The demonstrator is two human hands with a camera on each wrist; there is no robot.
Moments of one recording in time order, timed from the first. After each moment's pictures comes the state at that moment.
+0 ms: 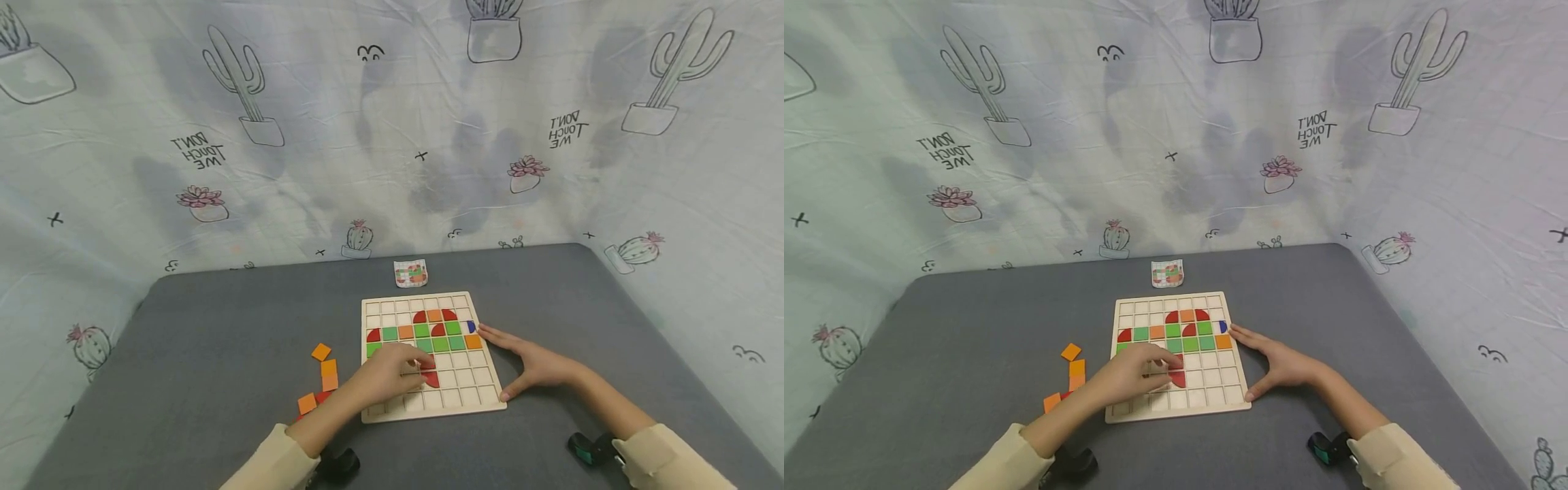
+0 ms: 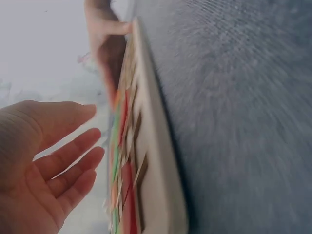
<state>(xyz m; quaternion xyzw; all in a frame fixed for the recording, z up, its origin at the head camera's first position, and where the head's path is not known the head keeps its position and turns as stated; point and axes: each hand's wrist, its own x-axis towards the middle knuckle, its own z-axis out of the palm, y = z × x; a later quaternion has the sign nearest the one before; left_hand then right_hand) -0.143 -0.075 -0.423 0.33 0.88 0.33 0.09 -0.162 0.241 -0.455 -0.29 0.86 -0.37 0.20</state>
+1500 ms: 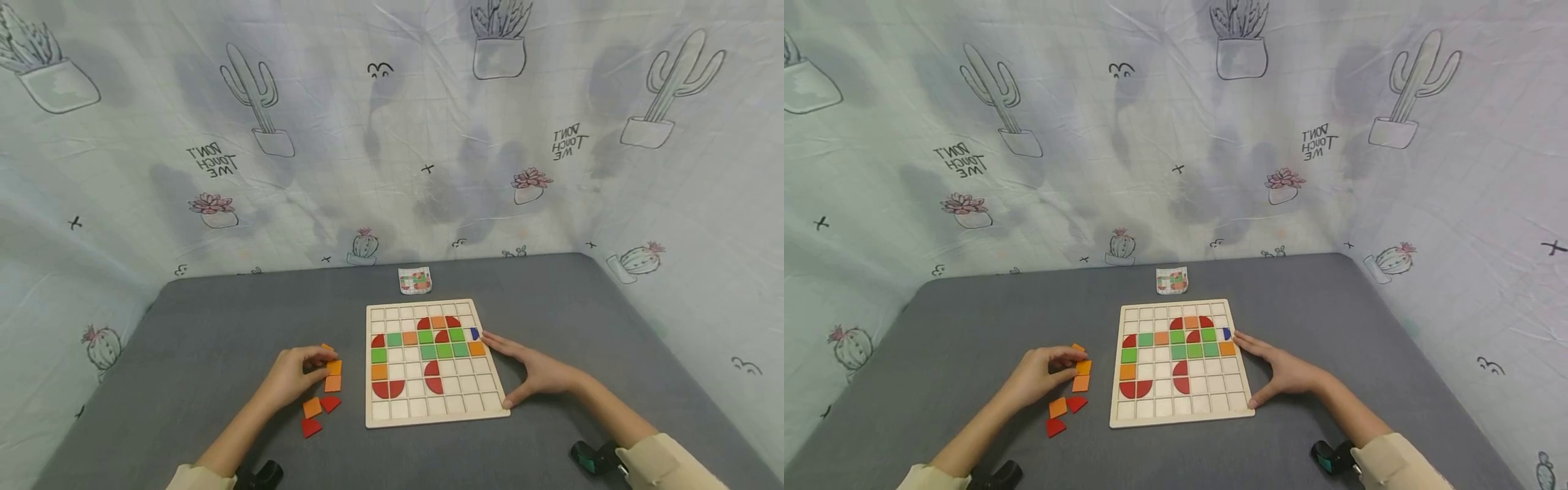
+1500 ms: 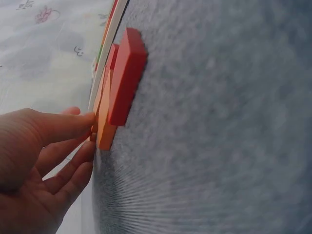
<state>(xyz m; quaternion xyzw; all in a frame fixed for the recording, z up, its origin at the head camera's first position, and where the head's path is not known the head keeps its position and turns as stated) -0.140 -0.215 -0.442 0.17 0.93 0.33 -0.01 -0.159 0.242 -0.456 -0.29 0.86 -0.37 0.20</state>
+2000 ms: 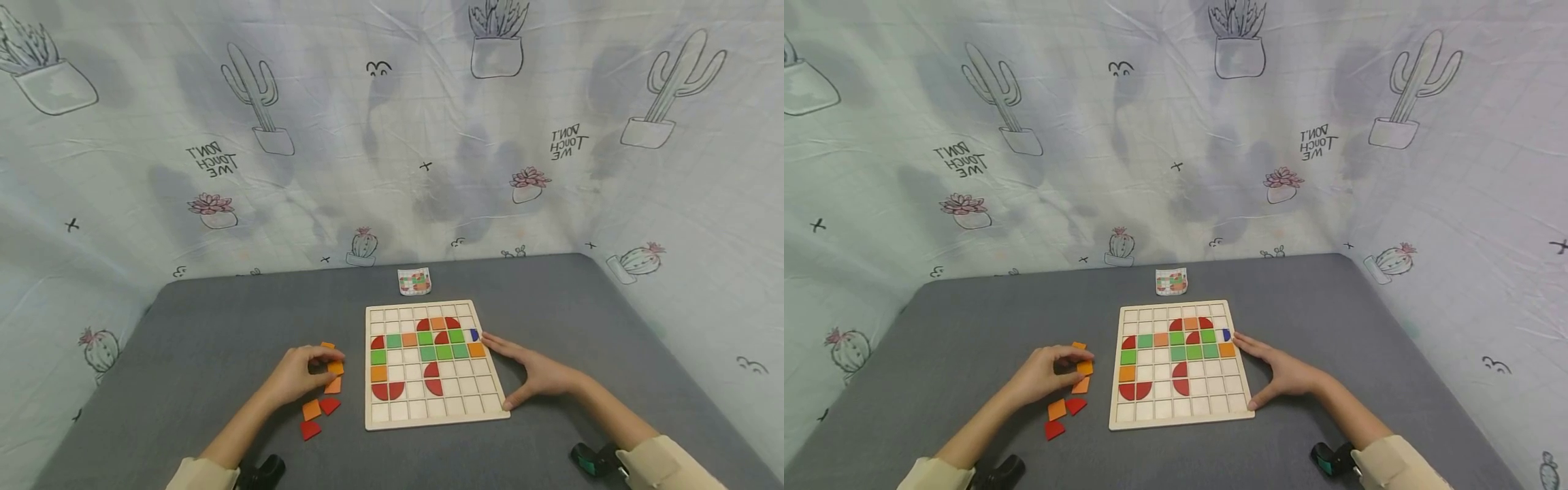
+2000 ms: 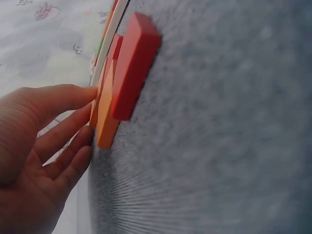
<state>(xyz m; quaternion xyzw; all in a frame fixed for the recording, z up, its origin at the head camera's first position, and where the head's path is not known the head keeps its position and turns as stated) -0.150 -0.215 -0.441 0.21 0.92 0.34 0.04 -0.159 0.242 -0.457 -0.28 0.86 -0.37 0.20</state>
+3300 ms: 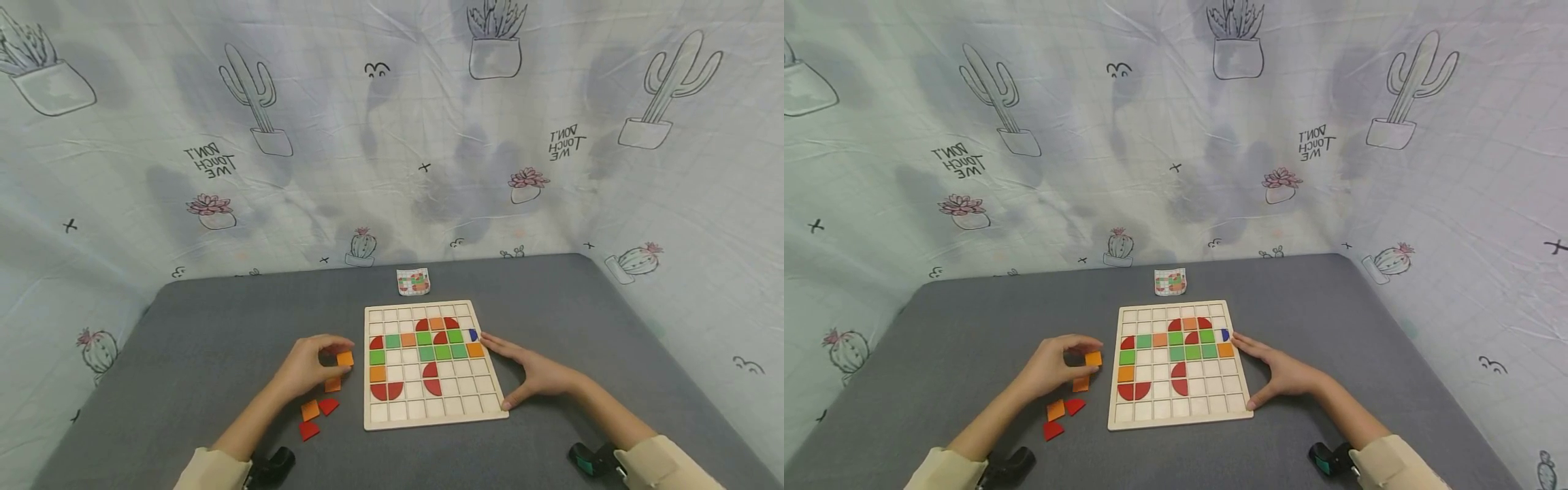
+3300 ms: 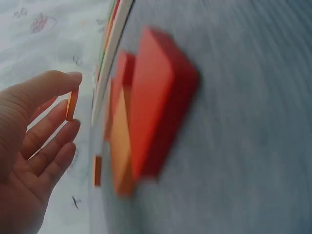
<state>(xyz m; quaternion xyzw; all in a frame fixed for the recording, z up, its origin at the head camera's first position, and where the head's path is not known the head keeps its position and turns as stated) -0.153 -0.191 -0.432 0.20 0.92 0.35 0.00 -0.158 0.243 -0.459 -0.29 0.86 -0.38 0.19</state>
